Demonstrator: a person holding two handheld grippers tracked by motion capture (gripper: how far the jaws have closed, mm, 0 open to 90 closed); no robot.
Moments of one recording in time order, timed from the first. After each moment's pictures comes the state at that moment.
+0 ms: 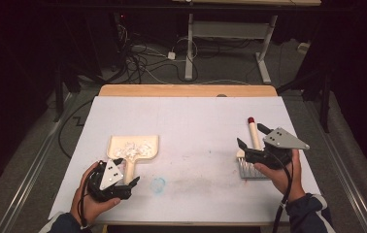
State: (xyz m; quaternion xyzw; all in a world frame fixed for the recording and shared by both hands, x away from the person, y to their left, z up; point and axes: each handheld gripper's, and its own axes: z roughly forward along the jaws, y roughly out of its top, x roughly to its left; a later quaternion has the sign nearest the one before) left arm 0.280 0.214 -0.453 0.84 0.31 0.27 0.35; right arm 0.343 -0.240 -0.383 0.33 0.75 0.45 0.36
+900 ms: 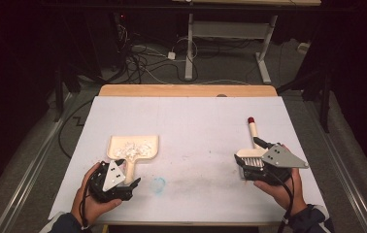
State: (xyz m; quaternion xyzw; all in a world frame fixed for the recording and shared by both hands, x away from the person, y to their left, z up) left arm 0.279 0.211 -0.455 0.85 0.30 0.27 0.34; right arm 0.311 -0.238 -0.399 0.29 0.77 0.45 0.35
